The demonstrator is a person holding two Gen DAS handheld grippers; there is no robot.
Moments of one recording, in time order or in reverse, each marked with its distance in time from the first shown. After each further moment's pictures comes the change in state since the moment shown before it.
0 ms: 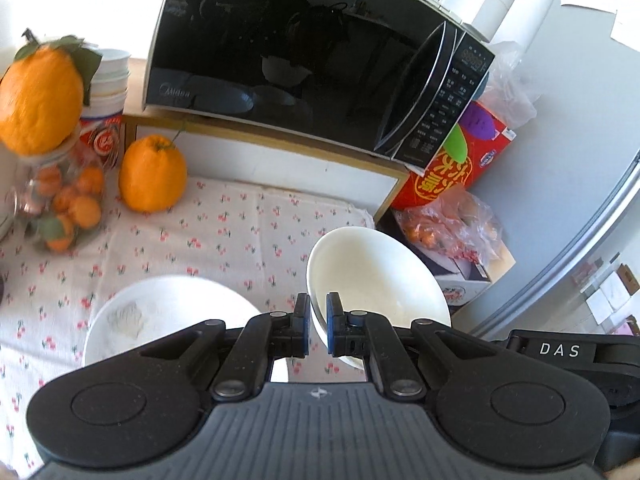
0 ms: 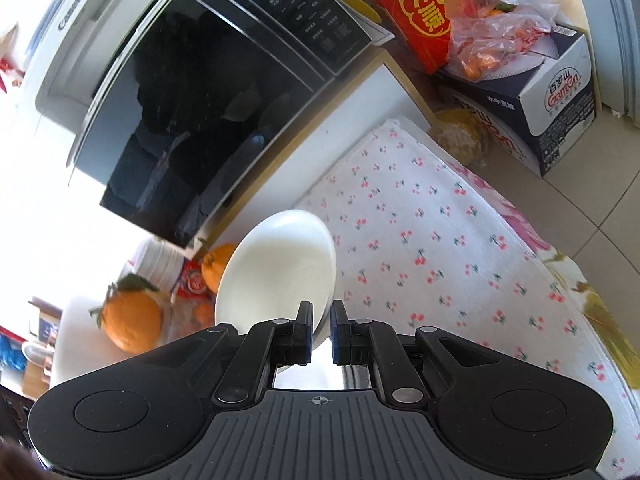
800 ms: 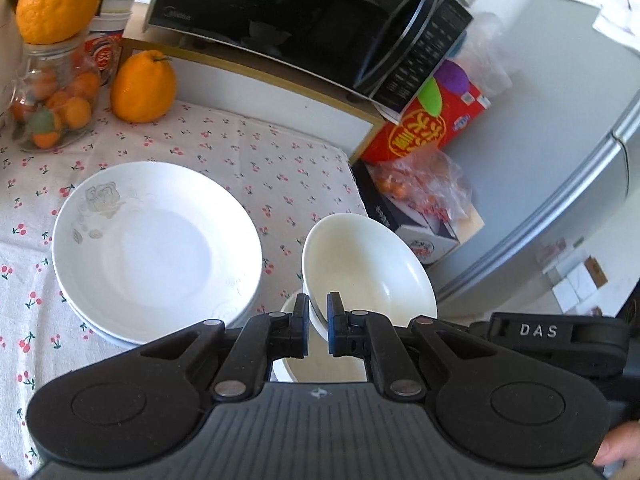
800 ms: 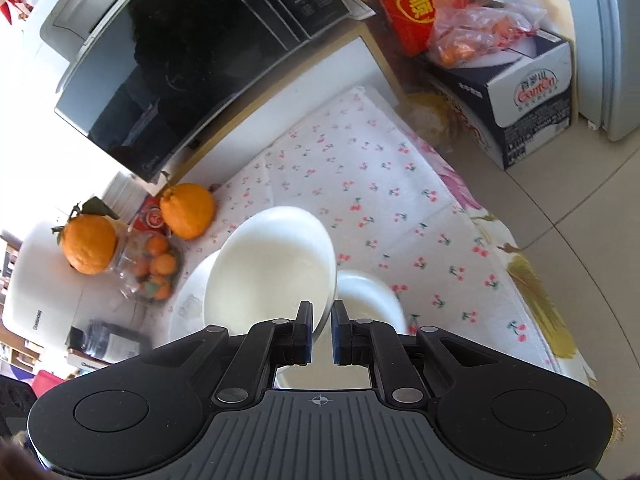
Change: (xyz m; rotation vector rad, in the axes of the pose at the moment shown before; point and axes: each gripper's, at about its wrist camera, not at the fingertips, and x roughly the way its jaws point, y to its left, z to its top) left arm -0.008 0.005 -0.069 -0.049 0.068 -0.109; right arm -0.022 -0.041 -0.043 -0.126 0.061 -0.100
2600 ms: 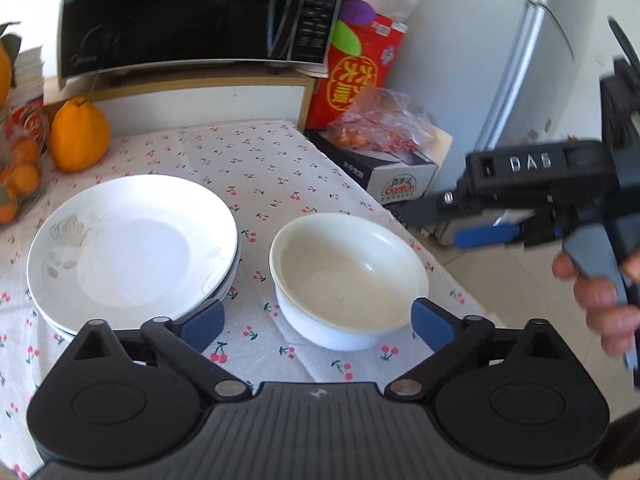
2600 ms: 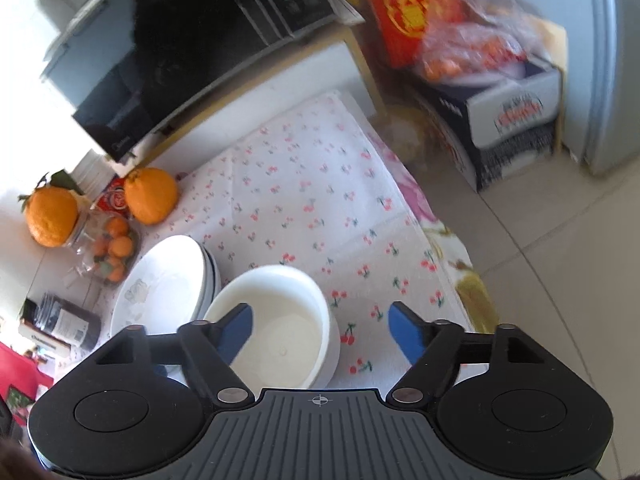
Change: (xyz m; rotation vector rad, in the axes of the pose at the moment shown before) left arm 0.012 -0.007 -0.051 0.434 0.001 -0.007; right arm 0.010 -0.023 -0.005 -0.173 -0.069 -0.073
